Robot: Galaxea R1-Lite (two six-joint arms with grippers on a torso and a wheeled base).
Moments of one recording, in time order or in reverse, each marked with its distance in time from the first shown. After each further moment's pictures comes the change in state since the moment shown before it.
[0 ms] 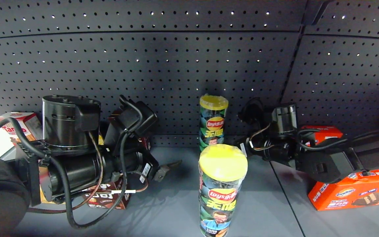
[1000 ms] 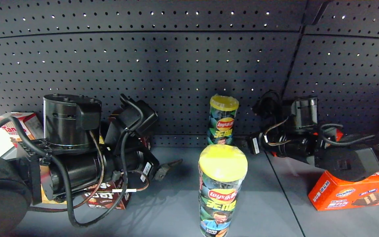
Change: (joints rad) left arm 0.000 0.003 -0.009 0.001 0.001 0.001; right arm -0.048 -0.082 0.044 0.017 -0.002 0.000
